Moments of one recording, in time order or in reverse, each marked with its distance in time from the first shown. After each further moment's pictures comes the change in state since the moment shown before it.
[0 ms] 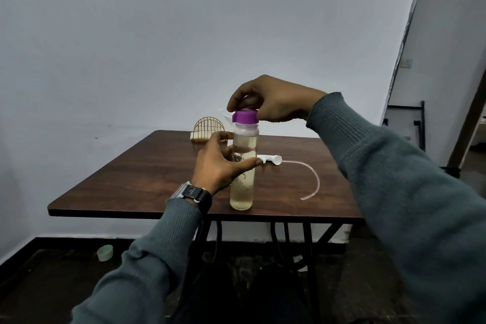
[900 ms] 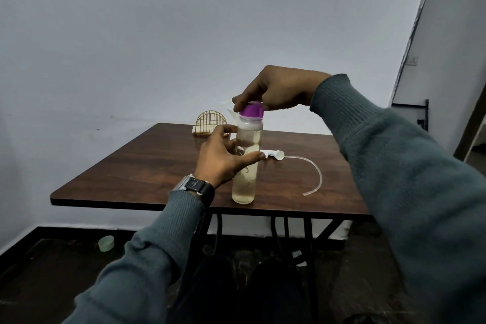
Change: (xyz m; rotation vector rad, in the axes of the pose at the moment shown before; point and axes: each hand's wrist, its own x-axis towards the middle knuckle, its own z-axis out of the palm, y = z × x) left_hand -0.004 0.004 0.000 -0.012 -0.001 0.006; right_hand 0.007 -0.007 -0.009 -0.132 -0.044 0.089
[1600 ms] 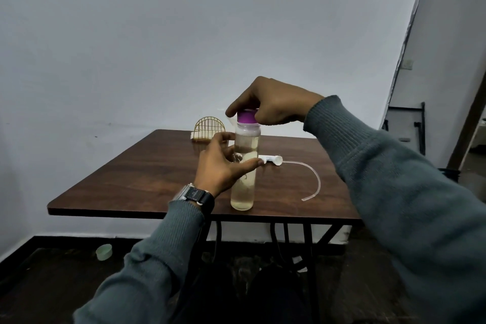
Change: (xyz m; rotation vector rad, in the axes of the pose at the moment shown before) left_hand -0.004 0.003 0.001 0.054 0.045 0.014; right_hand -0.013 -0.011 0.012 -0.090 0.092 -0.065
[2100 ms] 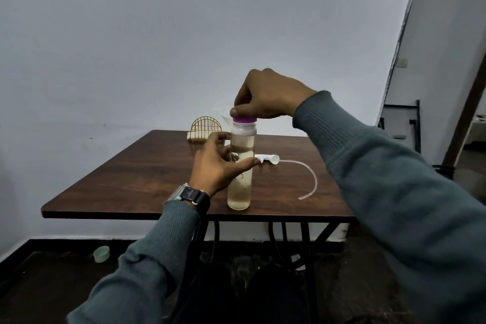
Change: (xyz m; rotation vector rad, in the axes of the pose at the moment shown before) left_hand 0.000 0.000 0.000 -0.002 -0.032 0.007; right_hand 0.009 -0.005 -0.001 -0.231 0.135 0.098
